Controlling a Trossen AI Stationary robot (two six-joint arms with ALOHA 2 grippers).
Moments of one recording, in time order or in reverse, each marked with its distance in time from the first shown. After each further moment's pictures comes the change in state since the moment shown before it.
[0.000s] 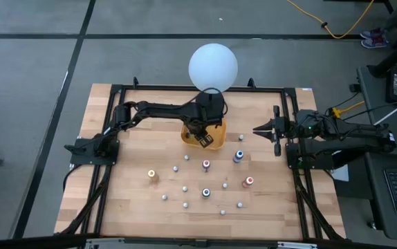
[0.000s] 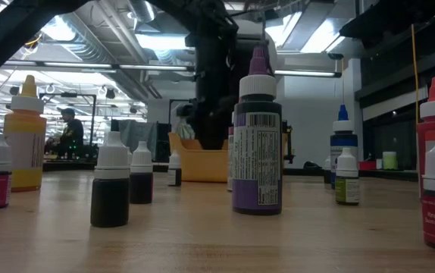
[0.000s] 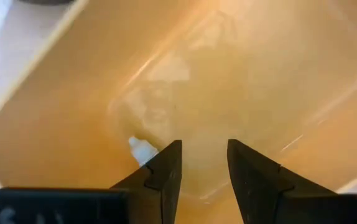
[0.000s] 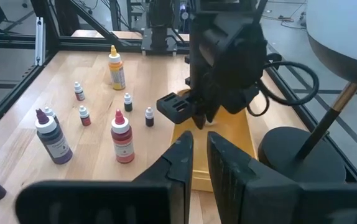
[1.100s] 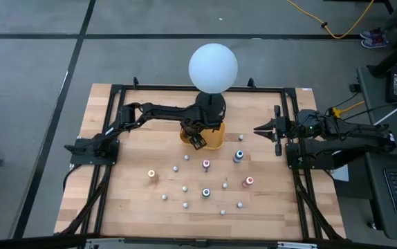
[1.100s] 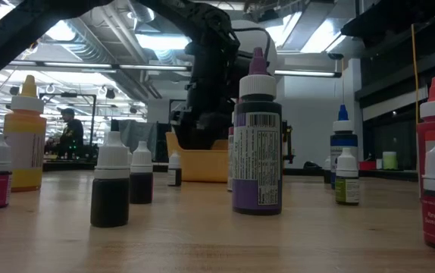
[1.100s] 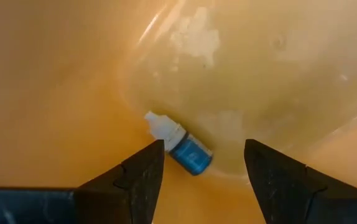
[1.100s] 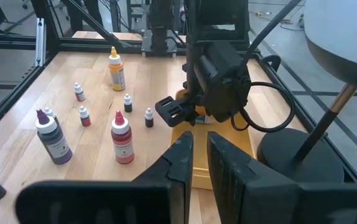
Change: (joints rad) left arm 0.001 0.062 0.000 -0.130 -0.051 0.078; right arm 0.000 -0.014 0.000 -0.006 -0.001 -0.005
